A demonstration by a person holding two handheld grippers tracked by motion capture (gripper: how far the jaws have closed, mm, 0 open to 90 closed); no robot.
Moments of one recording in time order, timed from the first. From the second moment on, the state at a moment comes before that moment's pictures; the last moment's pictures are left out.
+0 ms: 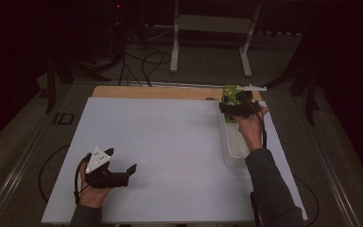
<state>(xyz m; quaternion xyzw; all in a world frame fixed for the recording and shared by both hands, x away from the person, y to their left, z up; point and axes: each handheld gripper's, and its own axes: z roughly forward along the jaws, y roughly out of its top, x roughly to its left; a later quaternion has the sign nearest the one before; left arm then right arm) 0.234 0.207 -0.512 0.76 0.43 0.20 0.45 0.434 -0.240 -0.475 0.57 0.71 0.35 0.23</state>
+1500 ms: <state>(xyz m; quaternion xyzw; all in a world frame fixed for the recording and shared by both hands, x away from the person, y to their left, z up) 0.235 0.208 -0.512 0.76 0.43 0.20 0.45 0.345 -0.240 -0.460 0.47 0.75 0.41 0.21</state>
